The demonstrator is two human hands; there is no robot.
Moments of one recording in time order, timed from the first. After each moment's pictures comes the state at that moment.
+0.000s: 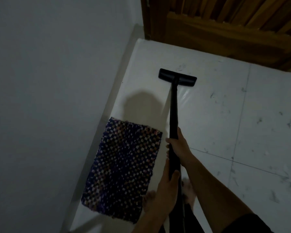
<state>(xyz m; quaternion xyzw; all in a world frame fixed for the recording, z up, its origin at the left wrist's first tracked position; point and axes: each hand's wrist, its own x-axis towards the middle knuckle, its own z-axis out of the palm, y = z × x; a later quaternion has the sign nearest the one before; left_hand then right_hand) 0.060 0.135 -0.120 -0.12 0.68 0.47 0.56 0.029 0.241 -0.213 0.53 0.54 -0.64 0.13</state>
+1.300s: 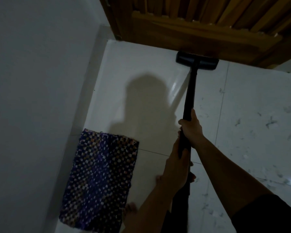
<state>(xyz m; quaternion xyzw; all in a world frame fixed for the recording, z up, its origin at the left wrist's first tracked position) 0.047 0.331 -0.138 -0.04 0.66 0.46 0.58 0.032 0.448 -0.216 0.61 0.54 -0.58 0.07</state>
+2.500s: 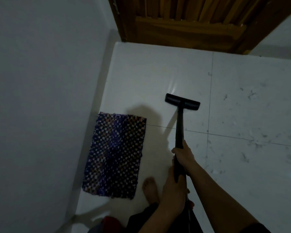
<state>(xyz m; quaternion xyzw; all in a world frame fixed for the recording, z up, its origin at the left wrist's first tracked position) 0.198 0.116 0.001 -0.04 0.71 0.37 0.60 0.205 0.209 -0.113 0.62 0.49 -0.60 0.12</state>
